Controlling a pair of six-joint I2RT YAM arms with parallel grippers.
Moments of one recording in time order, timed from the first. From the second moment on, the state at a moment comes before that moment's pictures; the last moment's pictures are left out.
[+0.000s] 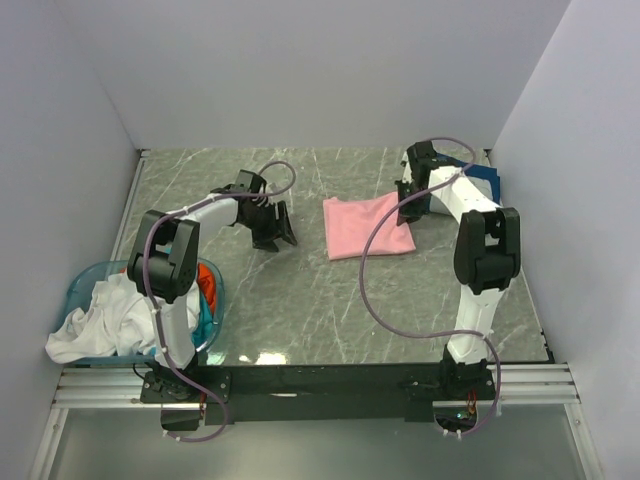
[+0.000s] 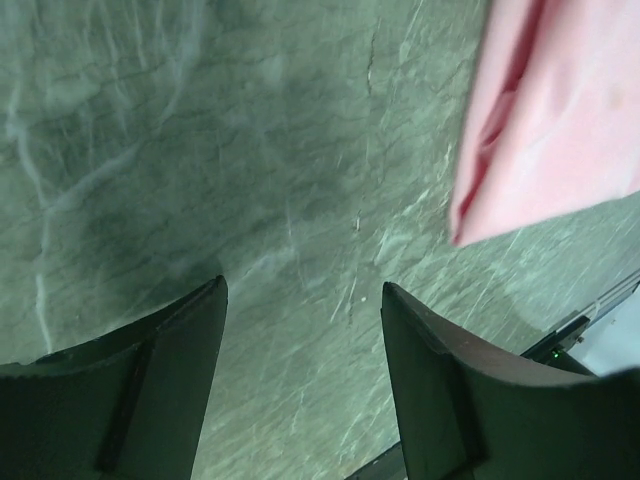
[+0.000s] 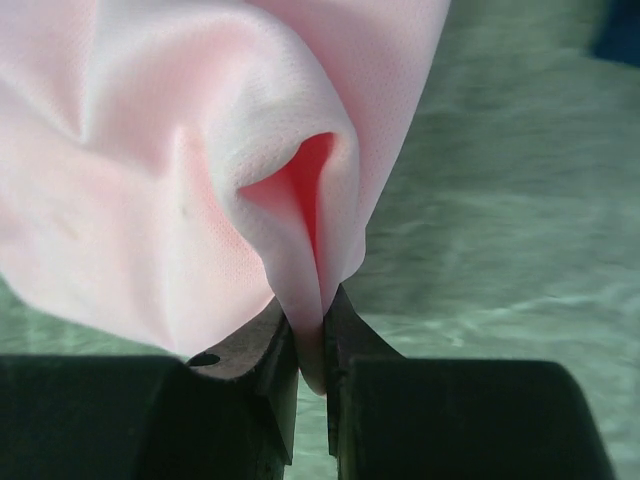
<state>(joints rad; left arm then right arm) -0.31 1.97 1.33 -0.49 0.45 -0.49 0.14 1.99 1.60 -0.83 -0.12 0.16</state>
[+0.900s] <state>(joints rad) -0.31 1.91 1.23 -0.46 0.43 -0.51 0.04 2.23 2.10 -0.98 0.45 0.09</state>
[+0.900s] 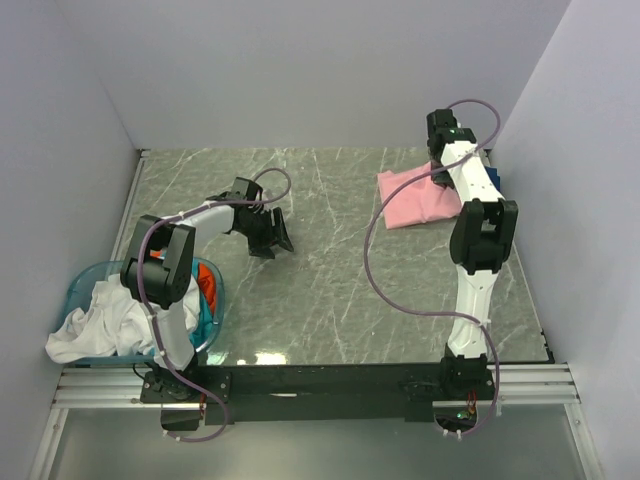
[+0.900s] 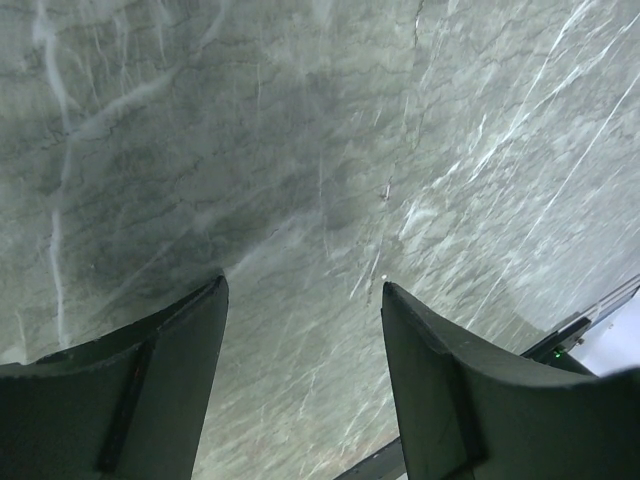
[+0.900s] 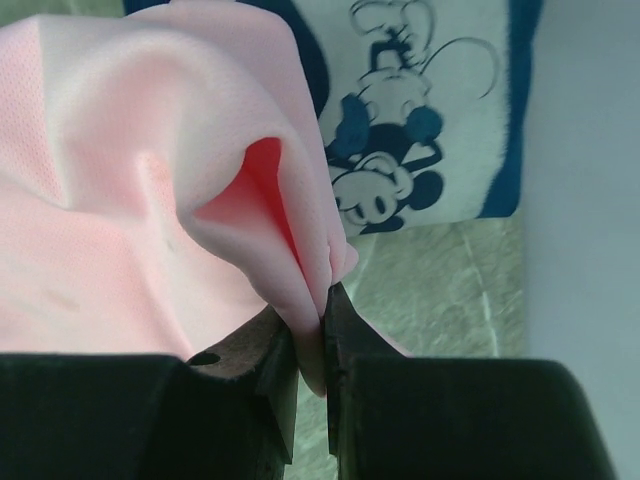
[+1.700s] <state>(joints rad) -0.30 1.88 1.17 -0.38 0.43 -0.57 -0.15 2.23 2.25 -0.99 0.31 0.07</state>
